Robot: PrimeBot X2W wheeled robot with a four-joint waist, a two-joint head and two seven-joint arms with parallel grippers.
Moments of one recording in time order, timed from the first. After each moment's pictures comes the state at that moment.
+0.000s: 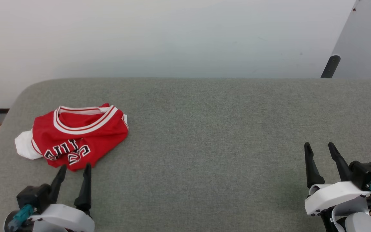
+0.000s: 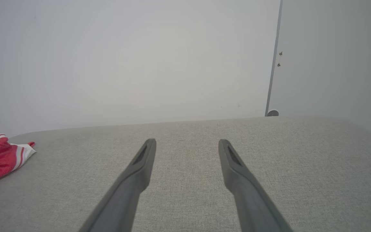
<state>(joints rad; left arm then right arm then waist) -0.10 0.26 0.01 0.31 -0.38 -0.13 -0.22 -0.21 -0.07 -0.04 0.37 0.20 0.13 -0.21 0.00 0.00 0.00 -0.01</state>
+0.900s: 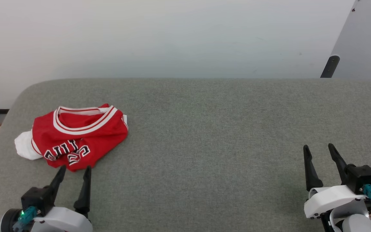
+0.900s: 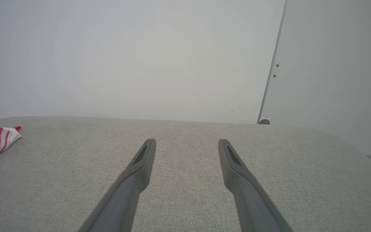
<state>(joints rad) -0.10 0.30 -0.01 0.35 -0.29 -0.13 -0.26 -0.21 -0.06 -0.06 0.39 0.06 0.13 -0.26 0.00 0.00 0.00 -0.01</state>
